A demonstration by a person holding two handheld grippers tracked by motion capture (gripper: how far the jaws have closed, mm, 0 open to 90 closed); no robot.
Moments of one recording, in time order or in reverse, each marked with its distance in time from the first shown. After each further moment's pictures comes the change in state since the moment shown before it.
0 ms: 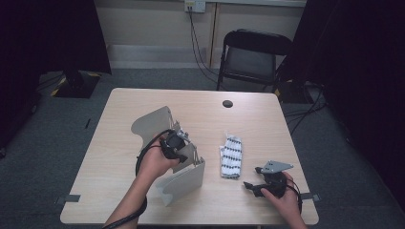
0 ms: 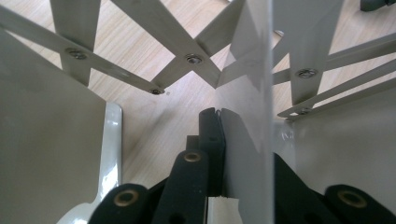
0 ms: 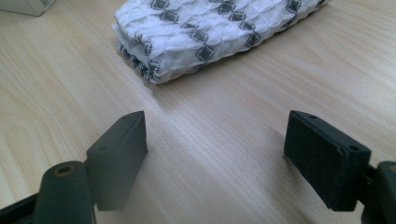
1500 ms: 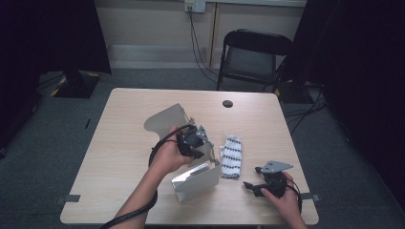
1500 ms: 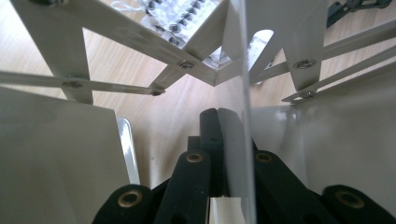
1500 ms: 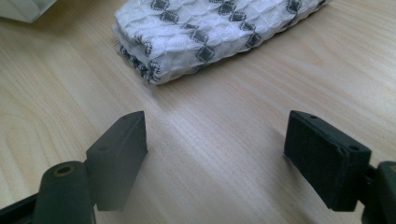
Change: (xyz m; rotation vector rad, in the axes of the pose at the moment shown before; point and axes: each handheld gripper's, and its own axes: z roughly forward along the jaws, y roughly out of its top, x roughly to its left) left arm -0.026 0.046 -0.005 -0.032 -0.035 0.250; right arm 0.000 0.000 0.001 -0.003 0.001 0.001
